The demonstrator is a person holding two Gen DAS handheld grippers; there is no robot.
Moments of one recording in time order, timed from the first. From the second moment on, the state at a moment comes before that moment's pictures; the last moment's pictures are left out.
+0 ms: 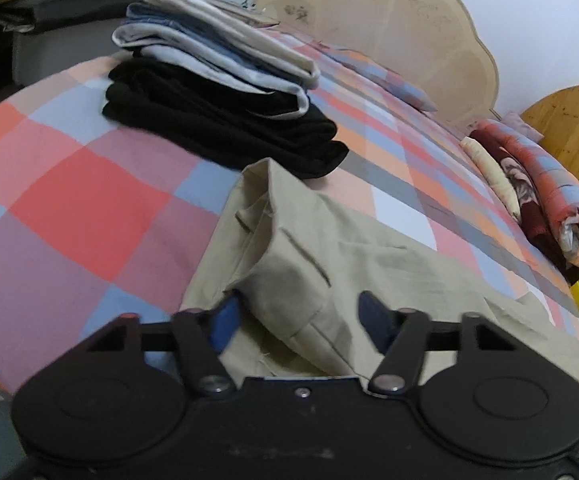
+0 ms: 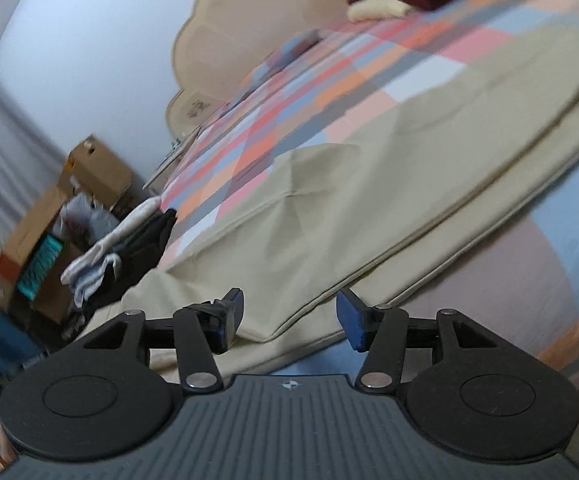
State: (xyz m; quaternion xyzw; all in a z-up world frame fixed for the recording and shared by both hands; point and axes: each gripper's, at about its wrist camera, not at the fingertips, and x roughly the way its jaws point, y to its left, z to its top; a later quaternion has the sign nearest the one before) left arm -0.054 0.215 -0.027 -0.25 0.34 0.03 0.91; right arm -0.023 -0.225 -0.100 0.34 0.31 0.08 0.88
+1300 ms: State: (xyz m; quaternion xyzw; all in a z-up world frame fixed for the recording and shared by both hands) left arm -0.013 0.241 -0.026 -0.24 0.34 0.03 0.91; right arm 0.163 -0.191 -0.052 0.00 0.33 0.28 0.90
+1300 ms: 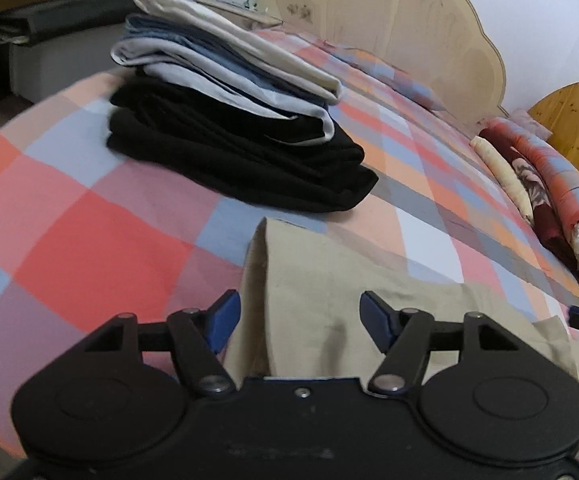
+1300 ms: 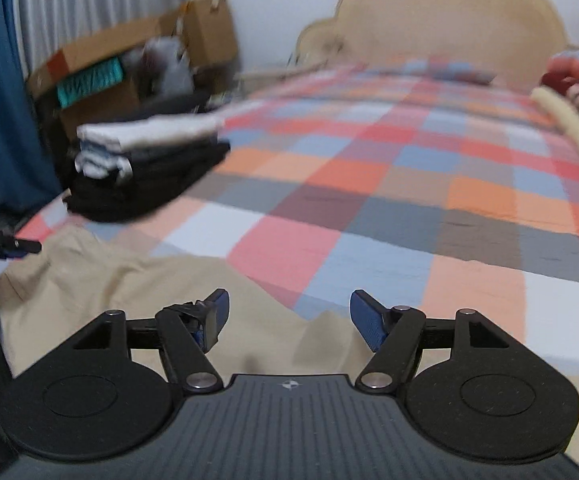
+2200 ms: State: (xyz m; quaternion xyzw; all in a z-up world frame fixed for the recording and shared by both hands) left arm -0.001 0.241 -0.052 -0.22 0.35 0.03 0.91; right arm 0.207 -0.131 -0.089 0.02 0.36 0.33 0.87
